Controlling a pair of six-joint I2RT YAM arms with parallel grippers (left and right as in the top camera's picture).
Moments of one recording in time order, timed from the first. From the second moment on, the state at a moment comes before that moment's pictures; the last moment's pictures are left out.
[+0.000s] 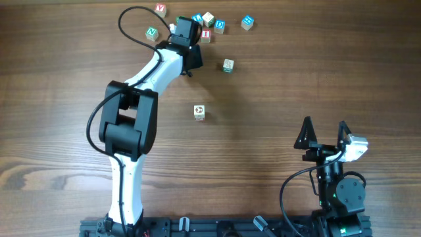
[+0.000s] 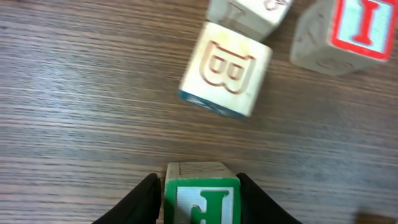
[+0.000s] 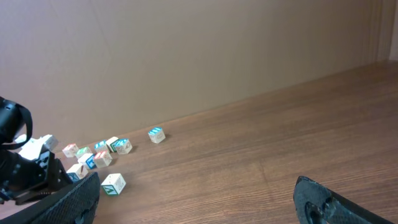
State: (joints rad) left arm -0.31 2.29 1.70 -0.48 -0.12 -0.45; right arm 0.18 0.02 0.01 0.02 0.22 0.28
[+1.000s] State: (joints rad) left arm -0.31 1.77 1.70 -0.80 -0.12 -0.45; right arm 0.18 0.02 0.01 0.02 0.22 0.28
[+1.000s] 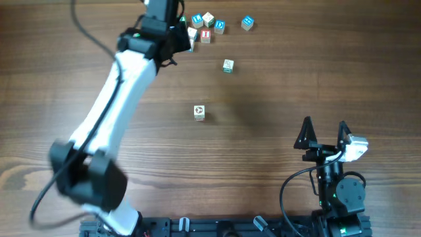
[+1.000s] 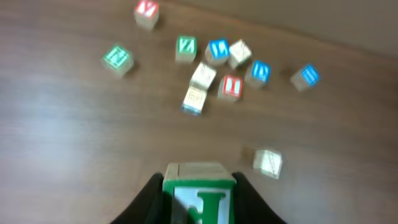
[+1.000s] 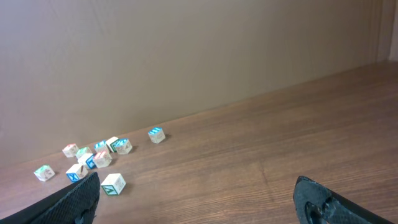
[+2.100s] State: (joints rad) left arm -0.56 1.75 1.21 -0.70 -0.13 -0.64; right arm 0.18 0.02 0.01 0.02 0.22 0.28
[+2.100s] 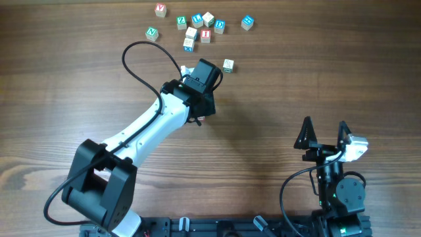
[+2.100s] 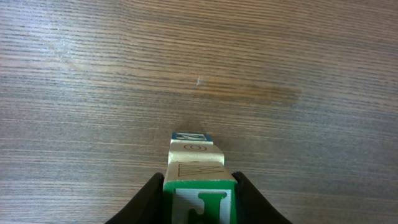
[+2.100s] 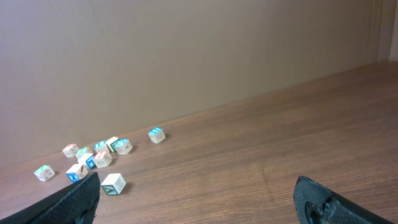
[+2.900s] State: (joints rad) left arm -0.56 1.76 1.21 -0.71 -0.13 -0.64; right arm 0.18 0.02 0.01 0.02 0.22 0.28
